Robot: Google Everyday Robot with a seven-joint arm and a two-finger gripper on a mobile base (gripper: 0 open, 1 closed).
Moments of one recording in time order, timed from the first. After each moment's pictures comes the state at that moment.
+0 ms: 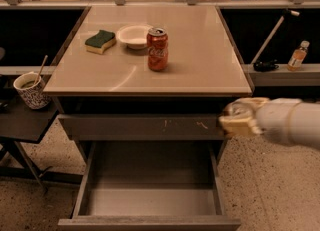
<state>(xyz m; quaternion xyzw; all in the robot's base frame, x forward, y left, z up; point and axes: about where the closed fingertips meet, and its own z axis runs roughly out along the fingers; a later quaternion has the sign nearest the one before) 0.489 -0.188 0.814 -0.35 0.81 0.12 0.46</state>
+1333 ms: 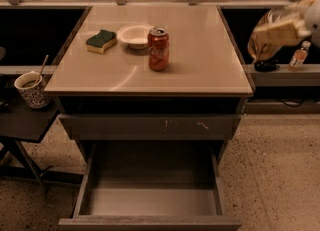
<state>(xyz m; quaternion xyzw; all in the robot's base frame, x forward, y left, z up) 0.554 -0.243 1.011 -0.33 0.79 0.04 0.52</state>
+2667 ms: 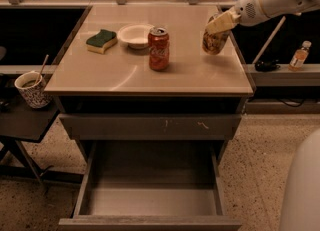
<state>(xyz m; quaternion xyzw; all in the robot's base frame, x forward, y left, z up) 0.744 -0.187 0.927 -0.36 0.82 0.18 0.40</state>
